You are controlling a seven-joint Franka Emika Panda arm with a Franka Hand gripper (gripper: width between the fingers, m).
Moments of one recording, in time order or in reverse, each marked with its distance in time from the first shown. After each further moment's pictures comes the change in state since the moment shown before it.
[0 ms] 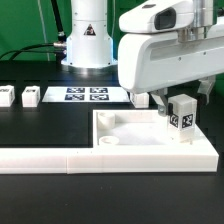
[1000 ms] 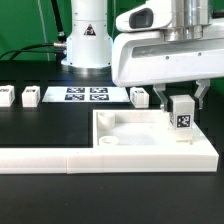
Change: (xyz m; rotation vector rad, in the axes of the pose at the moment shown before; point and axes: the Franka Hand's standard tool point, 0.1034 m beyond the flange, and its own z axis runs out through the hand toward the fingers) arm -0.003 0.002 0.000 -0.011 0.062 0.522
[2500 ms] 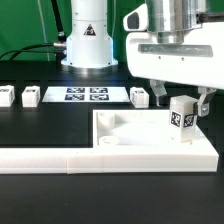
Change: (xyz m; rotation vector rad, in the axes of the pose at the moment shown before) arm -0.007 0.001 0.002 0.000 -0.045 0.795
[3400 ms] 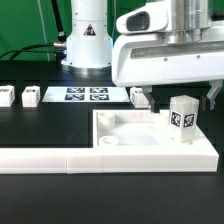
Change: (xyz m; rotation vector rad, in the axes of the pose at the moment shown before) arm -0.002 -0.004 0.000 -0.037 0.023 -0.845
